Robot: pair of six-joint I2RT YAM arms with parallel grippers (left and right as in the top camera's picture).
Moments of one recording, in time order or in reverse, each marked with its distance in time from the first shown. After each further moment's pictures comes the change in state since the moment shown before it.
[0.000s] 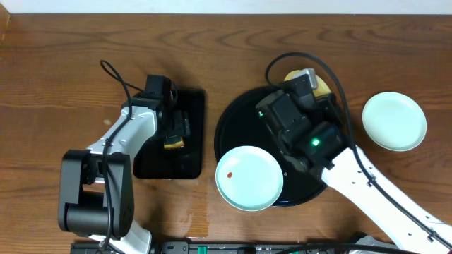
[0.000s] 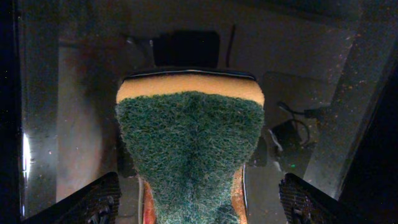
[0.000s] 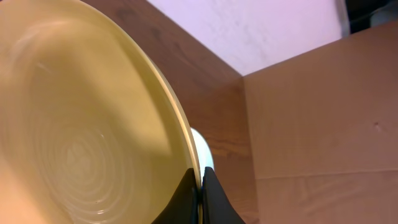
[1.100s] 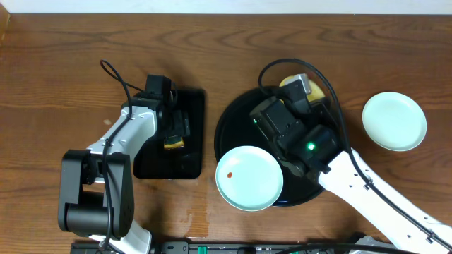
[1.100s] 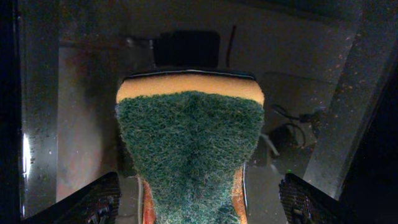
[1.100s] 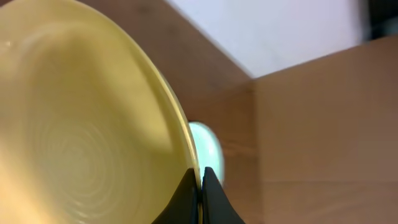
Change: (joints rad) left arm 0.000 0.000 0.000 0.000 0.000 0.000; right arm 0.030 0.000 -0.003 -0.053 -0.067 0.032
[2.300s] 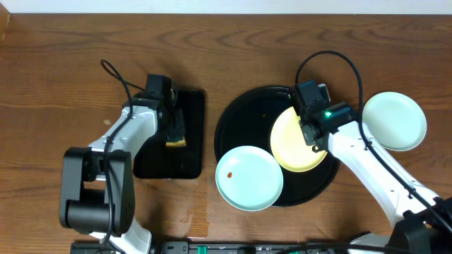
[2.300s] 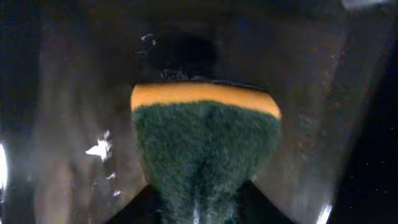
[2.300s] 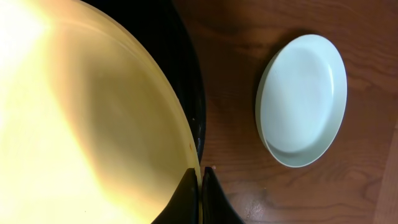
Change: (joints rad) left arm 0.000 0.030 -0.003 0.061 0.021 -0.004; right arm -0.314 0.139 -0.076 -0.013 -0.498 0.061
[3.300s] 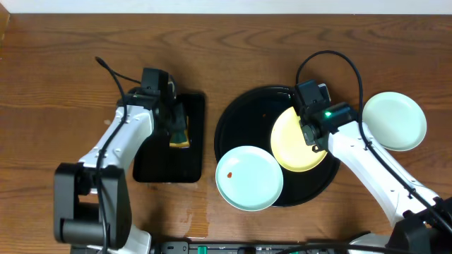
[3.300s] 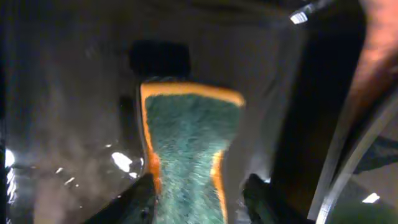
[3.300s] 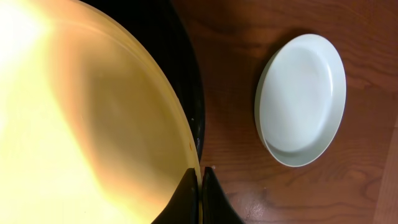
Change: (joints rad) left arm -0.003 -0.073 0.036 -0.099 0.074 0.004; right arm 0.000 0.000 0.000 0.000 0.003 0.003
